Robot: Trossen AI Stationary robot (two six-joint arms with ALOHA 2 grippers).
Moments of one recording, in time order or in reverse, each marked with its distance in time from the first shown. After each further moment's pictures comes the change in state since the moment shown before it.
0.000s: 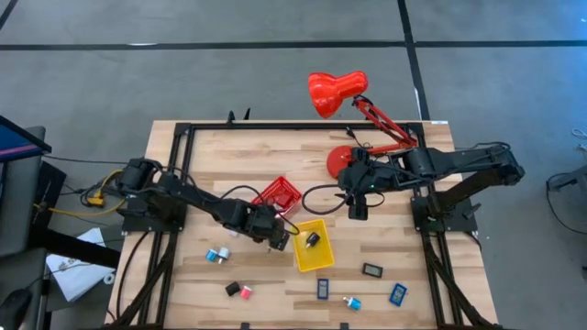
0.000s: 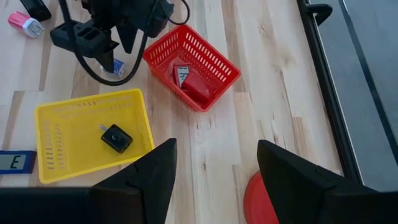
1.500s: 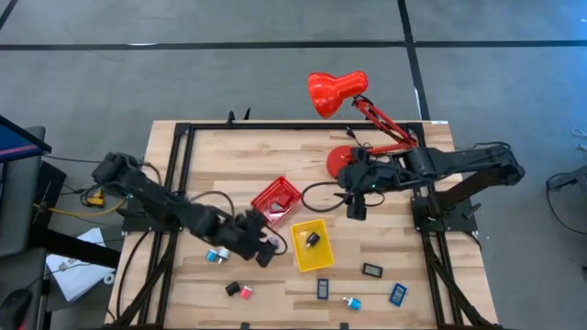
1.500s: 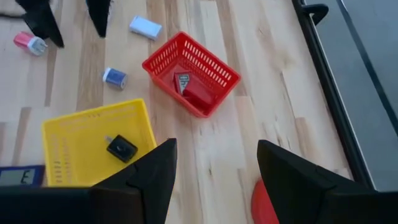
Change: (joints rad) left arm -0.192 -0.218 0.000 0.020 -0.265 0.174; right arm 0.004 -0.004 0.001 0.018 0.003 0.051
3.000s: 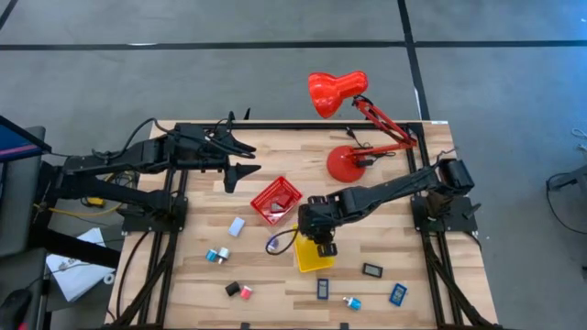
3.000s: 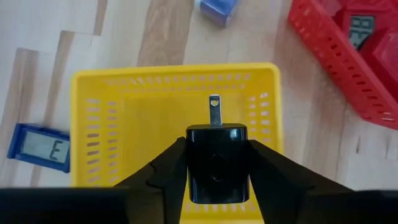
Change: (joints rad) left arm 0.590 -0.528 0.000 0.072 0.263 1.000; right arm 0.036 0.464 -0.082 0.282 -0.348 -0.064
